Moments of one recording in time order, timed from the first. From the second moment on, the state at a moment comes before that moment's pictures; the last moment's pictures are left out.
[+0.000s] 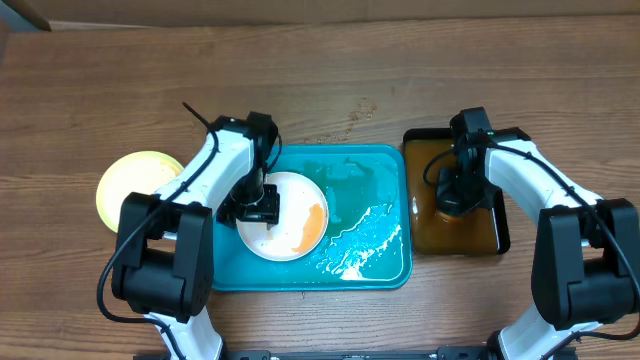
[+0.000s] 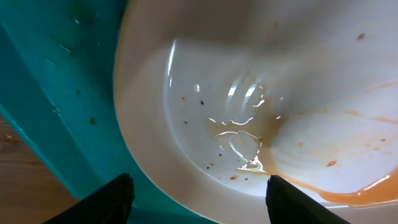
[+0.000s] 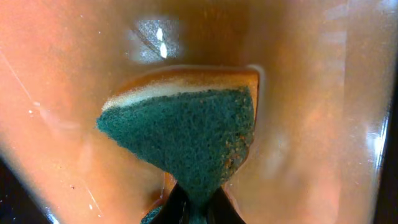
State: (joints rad) left arm -0.25 1.91 1.26 -1.20 -0.04 -0.29; right arm 0.13 1.83 1.12 -0.87 0.00 0.36
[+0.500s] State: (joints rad) left arm -0.24 1.87 1.13 -1.06 0.04 -0.37; right arm 0.13 1.83 1.12 -0.87 0.00 0.36
